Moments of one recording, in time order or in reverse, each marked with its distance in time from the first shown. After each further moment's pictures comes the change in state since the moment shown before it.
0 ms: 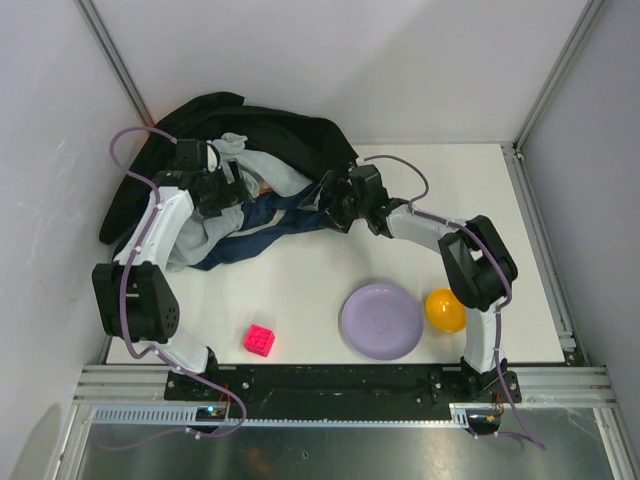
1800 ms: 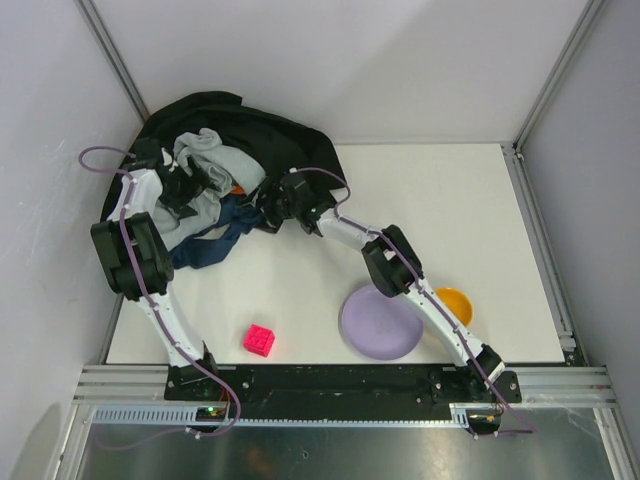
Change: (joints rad) left arm 0.298 0.373 0.233 0.005 0.201 -0.085; right arm 0.186 0.792 1.006 -0.072 -0.052 0.291
